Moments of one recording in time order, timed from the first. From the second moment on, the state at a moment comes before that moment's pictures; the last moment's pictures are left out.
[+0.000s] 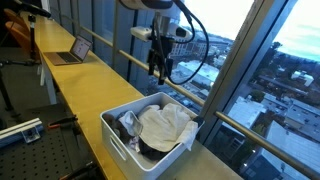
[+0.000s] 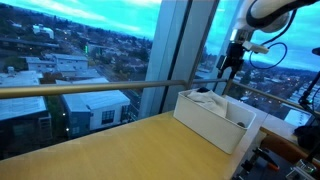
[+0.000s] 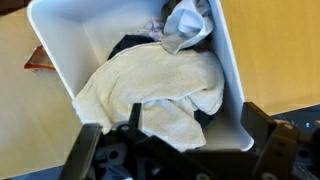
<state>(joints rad) -0.06 0.22 -0.01 -1.82 -0.09 2.03 0.17</state>
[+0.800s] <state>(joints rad) -0.09 0.76 -0.06 -1.41 -0.08 2.07 0.16</state>
